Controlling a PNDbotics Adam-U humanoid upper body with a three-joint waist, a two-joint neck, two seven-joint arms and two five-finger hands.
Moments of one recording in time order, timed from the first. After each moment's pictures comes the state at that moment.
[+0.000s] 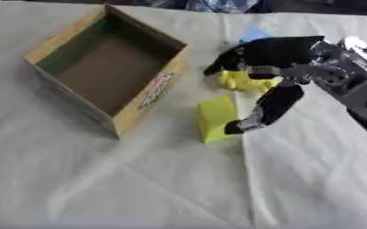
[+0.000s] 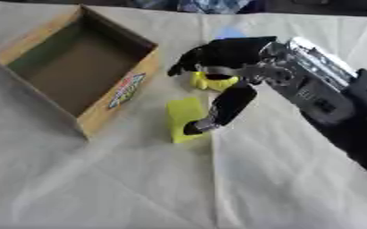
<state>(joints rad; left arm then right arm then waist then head) -0.24 0.27 0.07 -1.99 -0.19 -0.09 0.62 -0.63 -0.86 0.40 -1.87 0.61 -0.07 0.69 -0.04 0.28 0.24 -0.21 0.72</state>
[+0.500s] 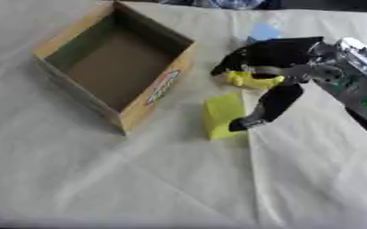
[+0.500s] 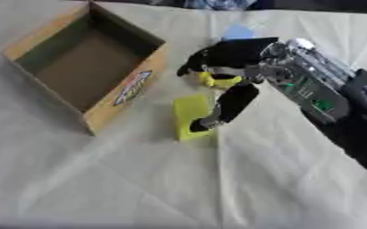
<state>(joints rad) -0.24 0.27 0.07 -1.99 -0.19 -0.09 0.62 -0.65 -0.82 0.42 -1.77 0.67 -0.10 0.70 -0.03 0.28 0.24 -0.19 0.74</state>
